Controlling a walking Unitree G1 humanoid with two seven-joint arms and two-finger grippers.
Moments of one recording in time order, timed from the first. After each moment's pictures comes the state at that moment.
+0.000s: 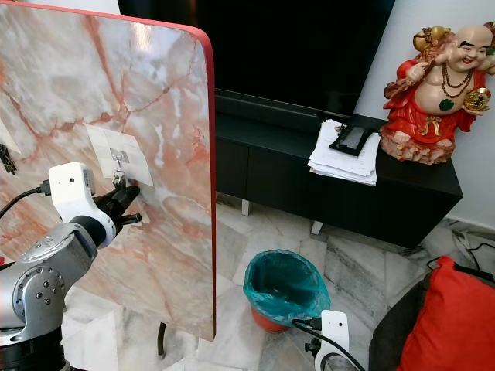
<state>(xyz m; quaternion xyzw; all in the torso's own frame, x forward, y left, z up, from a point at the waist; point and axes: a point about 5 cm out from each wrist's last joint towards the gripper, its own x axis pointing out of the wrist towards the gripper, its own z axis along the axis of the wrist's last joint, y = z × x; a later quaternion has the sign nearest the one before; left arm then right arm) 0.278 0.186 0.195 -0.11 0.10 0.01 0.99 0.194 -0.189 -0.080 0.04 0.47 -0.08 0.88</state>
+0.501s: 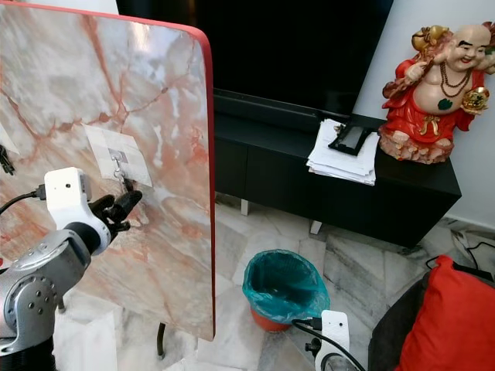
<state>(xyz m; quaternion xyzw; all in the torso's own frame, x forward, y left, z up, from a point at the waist) 0.261 0.194 0.190 -0.08 0.12 0.00 0.99 0.194 -0.190 -0.080 0.04 0.47 -0.08 0.88</state>
